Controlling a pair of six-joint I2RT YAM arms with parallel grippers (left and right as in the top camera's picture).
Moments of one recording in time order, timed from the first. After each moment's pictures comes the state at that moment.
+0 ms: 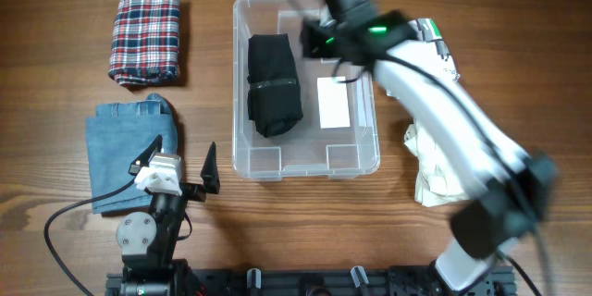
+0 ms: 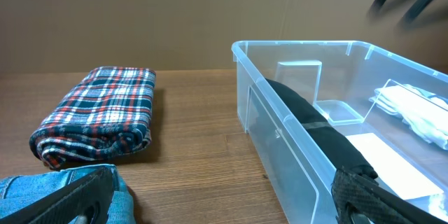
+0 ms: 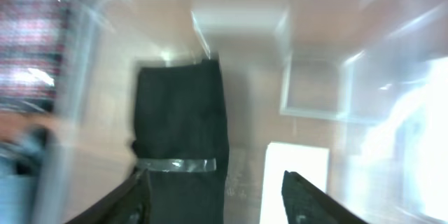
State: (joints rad) left arm 0.03 0.04 0.01 -0.06 0.19 -0.04; right arm 0.48 1.82 1.75 -0.82 0.00 0.39
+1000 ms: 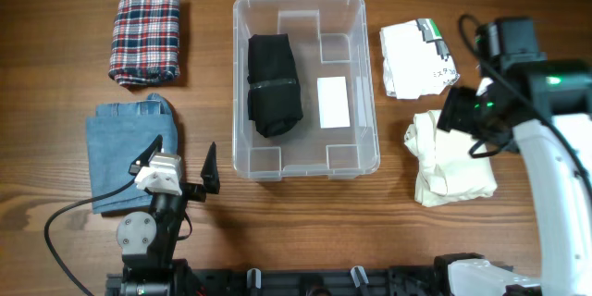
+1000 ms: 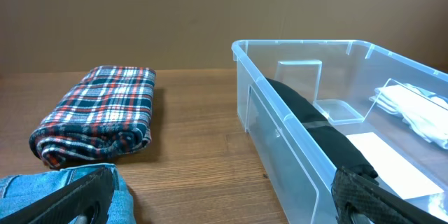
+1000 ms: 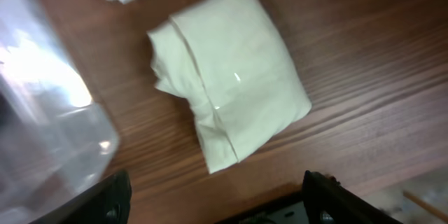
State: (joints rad) left arm 0.03 0.04 0.01 -0.05 0.19 -0.04; right arm 0.08 1.39 1.50 -1.53 0.18 0.42
